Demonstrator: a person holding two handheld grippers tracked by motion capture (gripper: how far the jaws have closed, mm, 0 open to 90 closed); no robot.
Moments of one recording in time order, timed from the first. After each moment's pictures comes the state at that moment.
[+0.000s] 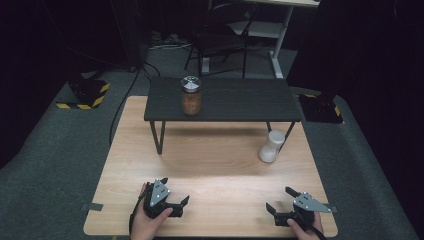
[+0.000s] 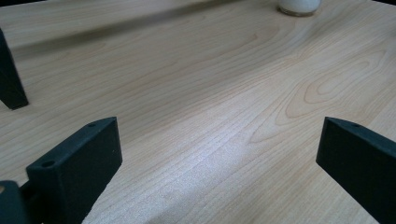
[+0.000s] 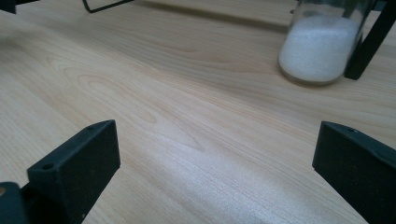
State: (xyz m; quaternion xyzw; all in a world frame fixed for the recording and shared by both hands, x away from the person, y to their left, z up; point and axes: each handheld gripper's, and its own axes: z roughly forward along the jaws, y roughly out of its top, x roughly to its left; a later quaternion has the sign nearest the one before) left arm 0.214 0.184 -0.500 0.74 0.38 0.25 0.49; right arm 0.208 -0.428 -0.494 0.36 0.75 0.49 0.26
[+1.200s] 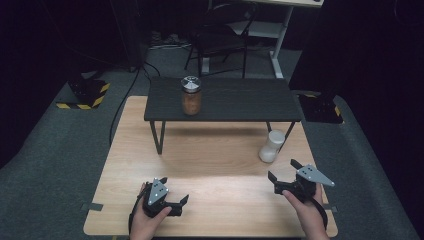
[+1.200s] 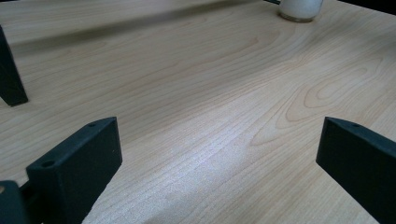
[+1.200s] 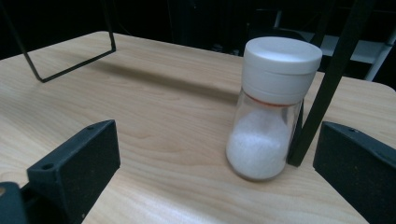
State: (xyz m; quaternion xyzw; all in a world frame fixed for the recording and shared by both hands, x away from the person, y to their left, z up) left arm 0.215 0.188 -0.501 0.74 0.39 0.24 0.50; right arm 0.251 -0.403 -0.443 0.39 0.70 0.51 0.31
